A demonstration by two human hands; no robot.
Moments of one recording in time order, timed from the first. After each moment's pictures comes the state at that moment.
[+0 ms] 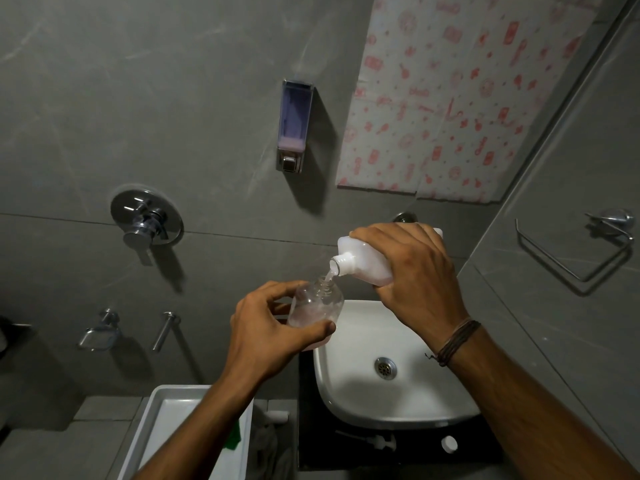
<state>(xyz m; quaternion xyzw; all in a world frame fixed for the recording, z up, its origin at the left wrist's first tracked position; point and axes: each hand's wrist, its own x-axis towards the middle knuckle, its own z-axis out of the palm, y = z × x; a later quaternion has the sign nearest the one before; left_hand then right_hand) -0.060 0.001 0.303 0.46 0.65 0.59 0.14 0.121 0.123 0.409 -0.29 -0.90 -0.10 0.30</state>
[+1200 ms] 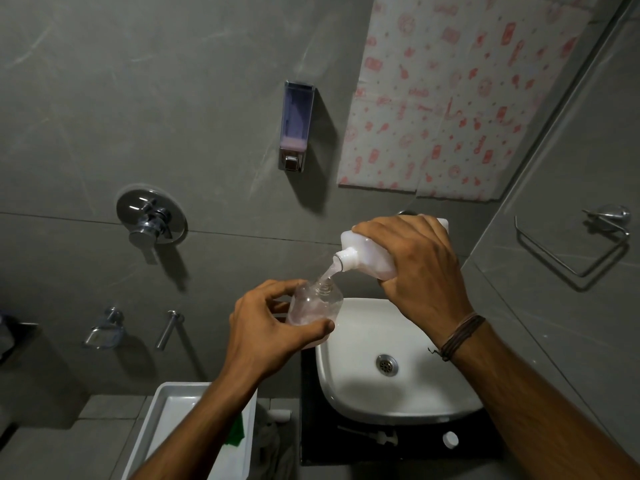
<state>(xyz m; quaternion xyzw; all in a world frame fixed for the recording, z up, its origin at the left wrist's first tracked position) -0.059 -0.012 0.309 0.47 0.65 0.59 0.14 0.125 0.115 0.415 -0.29 -0.89 -0.14 0.32</state>
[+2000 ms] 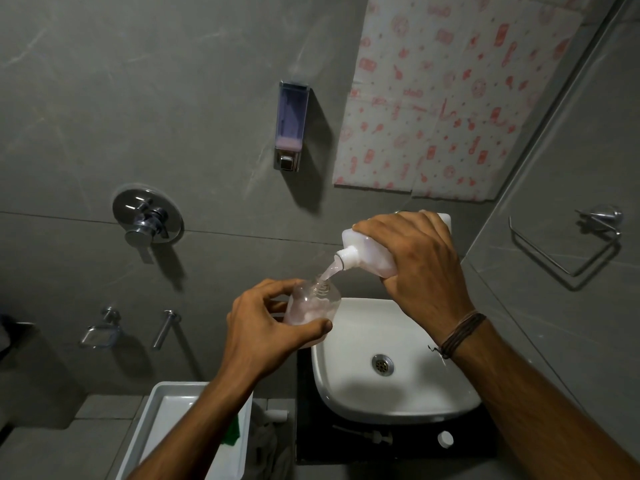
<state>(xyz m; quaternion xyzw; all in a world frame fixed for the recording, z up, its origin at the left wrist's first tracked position) -0.052 -0.009 0.306 0.46 0.65 0.59 0.14 0.135 0.121 0.417 -0.28 -0.89 -0.16 0.31</state>
